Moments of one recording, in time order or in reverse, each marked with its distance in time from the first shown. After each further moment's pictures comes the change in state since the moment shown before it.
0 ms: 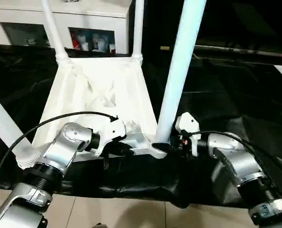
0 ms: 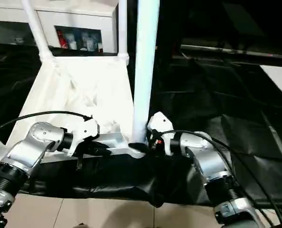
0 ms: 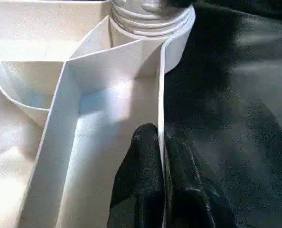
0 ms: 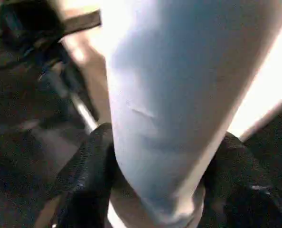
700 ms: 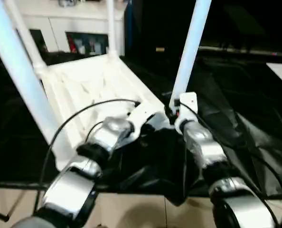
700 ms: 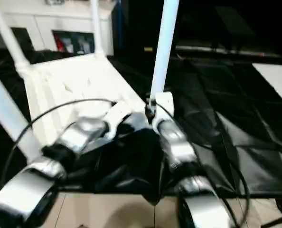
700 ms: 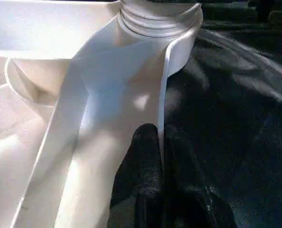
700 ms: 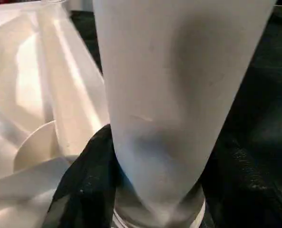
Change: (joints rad) left arm -0.320 -0.352 0.078 0.519 0.049 0.075 0.534; right arm -0.251 0.322 -0.231 0.393 -0.086 -0.007 -0.941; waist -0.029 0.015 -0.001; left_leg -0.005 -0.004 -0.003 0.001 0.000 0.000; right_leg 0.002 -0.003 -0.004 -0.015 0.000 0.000
